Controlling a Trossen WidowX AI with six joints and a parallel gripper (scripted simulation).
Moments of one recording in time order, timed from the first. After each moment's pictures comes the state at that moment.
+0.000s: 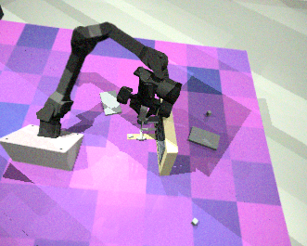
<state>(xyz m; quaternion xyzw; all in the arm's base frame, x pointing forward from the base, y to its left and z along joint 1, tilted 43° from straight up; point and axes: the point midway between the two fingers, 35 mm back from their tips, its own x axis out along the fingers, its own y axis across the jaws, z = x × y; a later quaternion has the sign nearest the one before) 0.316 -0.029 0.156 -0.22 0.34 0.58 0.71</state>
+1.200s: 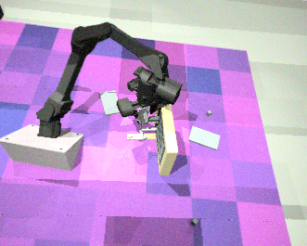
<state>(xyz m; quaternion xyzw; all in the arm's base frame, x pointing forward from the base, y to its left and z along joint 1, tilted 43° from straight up) 0.316 -0.029 0.156 -0.46 0.11 0.66 0.59</state>
